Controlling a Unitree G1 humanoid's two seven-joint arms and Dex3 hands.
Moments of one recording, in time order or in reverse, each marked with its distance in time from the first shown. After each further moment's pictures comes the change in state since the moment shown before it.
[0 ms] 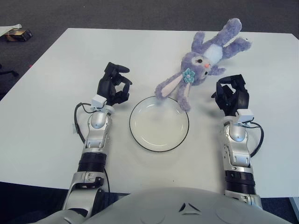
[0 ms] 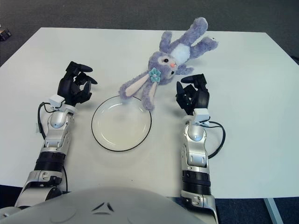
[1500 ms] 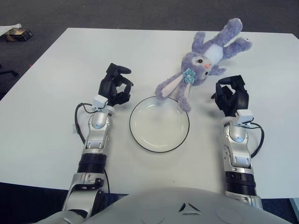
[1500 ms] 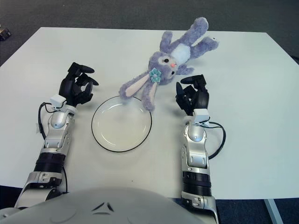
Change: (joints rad) left arm -0.011 0.046 -0.008 -0.036 0.018 0.147 -0.033; right arm 0.027 -0.001 0.024 -0.051 -0.018 0.059 0.001
